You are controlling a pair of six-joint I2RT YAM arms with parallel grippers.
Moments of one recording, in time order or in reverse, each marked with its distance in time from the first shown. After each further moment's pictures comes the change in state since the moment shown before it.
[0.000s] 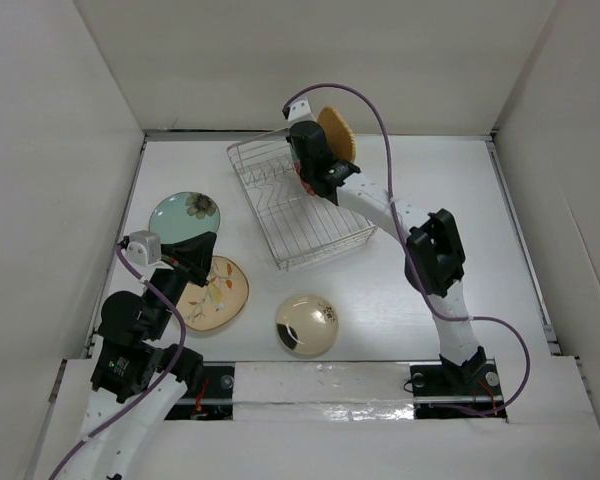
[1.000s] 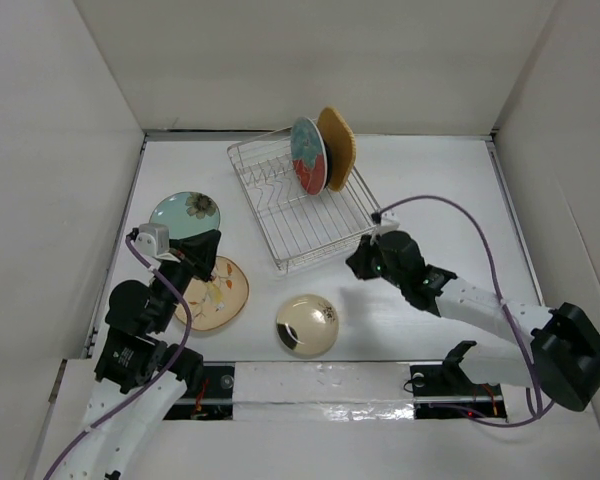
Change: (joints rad) left arm 0.000 0.050 0.000 0.000 0.000 0.001; right arm 0.003 -1.005 -1.359 0.248 -0.529 0.679
